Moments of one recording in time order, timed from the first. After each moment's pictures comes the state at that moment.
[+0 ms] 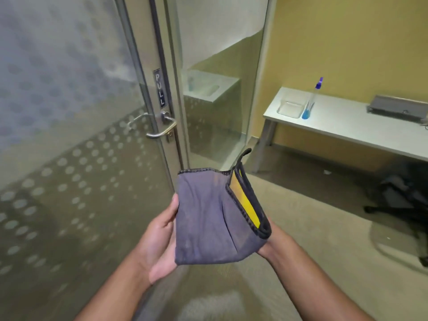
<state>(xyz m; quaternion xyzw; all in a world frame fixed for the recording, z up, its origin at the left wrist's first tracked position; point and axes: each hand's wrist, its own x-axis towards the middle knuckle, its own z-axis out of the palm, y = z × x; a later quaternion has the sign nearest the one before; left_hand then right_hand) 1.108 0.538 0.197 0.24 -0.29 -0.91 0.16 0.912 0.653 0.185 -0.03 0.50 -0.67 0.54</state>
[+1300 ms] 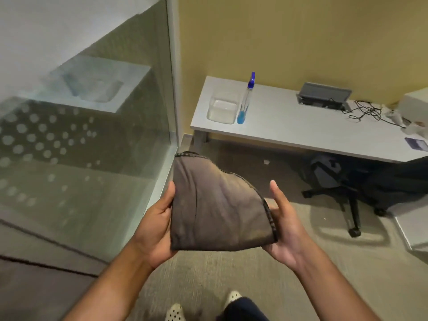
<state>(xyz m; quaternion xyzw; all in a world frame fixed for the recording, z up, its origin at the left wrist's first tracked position) 0.666 0.295 0.139 0.24 -0.25 -0.94 0.01 0.527 0.519 0.186 0.06 0.49 -0.71 0.50</state>
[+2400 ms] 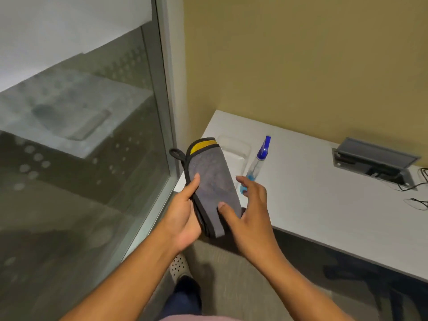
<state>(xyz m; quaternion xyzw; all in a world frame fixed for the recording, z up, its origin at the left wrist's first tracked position) 0.205 0.151 0.139 0.30 -0.22 -0.92 0.11 0.129 0.291 0.175 -0.29 0.80 -0.49 0.21</state>
